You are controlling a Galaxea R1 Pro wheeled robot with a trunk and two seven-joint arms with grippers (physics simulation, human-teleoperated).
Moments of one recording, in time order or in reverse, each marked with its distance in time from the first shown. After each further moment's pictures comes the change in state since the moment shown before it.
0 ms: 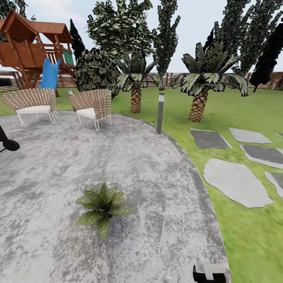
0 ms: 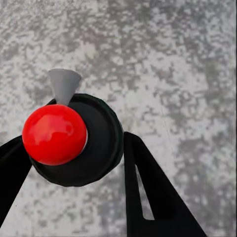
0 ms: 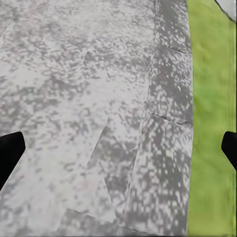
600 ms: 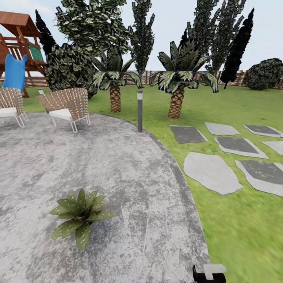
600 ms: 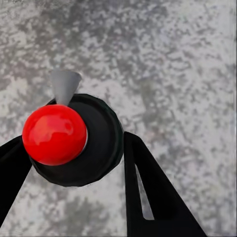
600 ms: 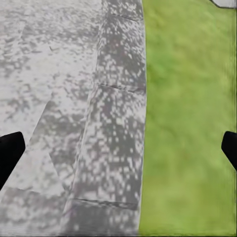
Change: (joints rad) left arm 0.000 -0.009 -0.004 0.003 -0.004 0.004 0.000; right arm 0.000 0.000 0.000 0.000 0.001 0.000 0.001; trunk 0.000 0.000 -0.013
